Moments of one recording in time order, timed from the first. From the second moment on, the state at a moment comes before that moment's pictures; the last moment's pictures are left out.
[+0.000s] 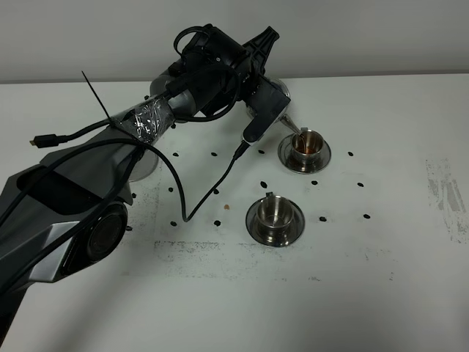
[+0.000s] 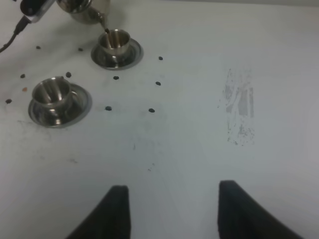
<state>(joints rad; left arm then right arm) -0.56 2.61 -2.44 0.37 0.67 1.66 -0.01 -0.01 -0.52 0.17 1.12 -0.13</state>
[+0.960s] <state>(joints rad) -0.56 2.61 -2.44 0.39 0.62 1.69 -0.01 -0.01 -0.52 0.17 1.12 -0.13</state>
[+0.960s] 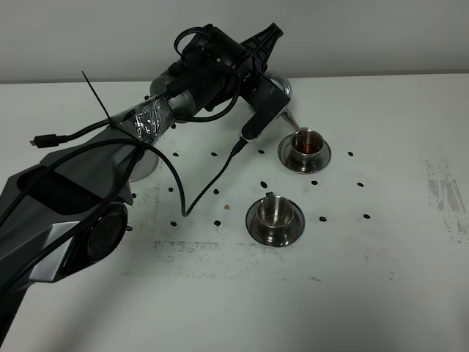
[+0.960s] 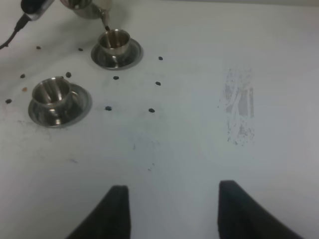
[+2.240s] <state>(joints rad) -0.57 2.61 -2.44 0.42 0.58 1.69 -0.01 -0.01 -0.52 0.17 1.12 -0.13</state>
